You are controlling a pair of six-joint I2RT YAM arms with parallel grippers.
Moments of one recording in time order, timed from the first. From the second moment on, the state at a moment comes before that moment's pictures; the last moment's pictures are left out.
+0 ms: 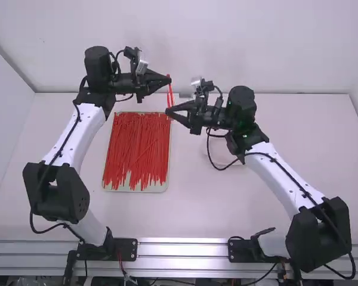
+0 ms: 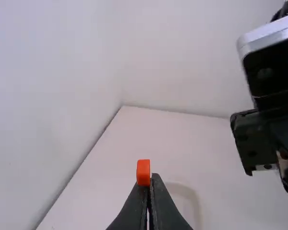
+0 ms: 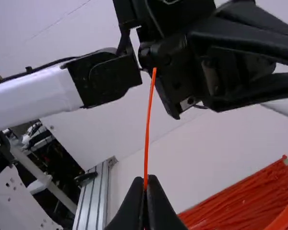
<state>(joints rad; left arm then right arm) -0.05 1.72 1.54 0.00 1.30 0.19 0.41 1.46 1.10 0.35 -1.03 0.48</state>
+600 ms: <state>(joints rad) -0.05 1.72 1.46 0.23 1.41 0.26 0.40 1.46 1.10 0.27 -1.04 0.60</state>
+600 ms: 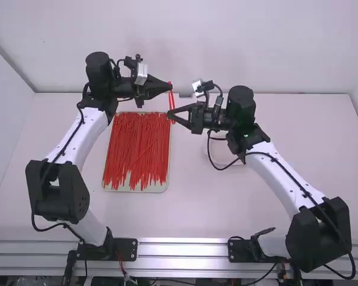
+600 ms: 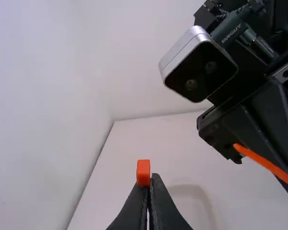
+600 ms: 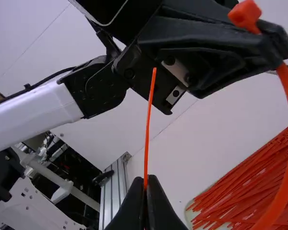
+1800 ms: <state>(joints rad) -0.10 1.72 1.46 0.34 1.44 0.27 0.39 1.46 1.10 0.31 -1.02 0.70</state>
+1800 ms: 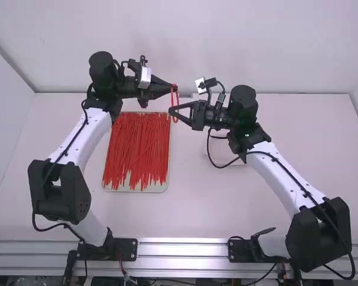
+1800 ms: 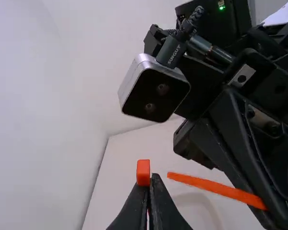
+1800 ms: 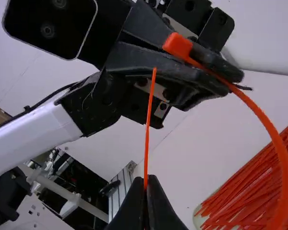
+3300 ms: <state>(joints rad) -0.10 1.72 1.46 0.40 1.44 0.28 0.36 1.46 1.10 0.34 -1.01 0.82</state>
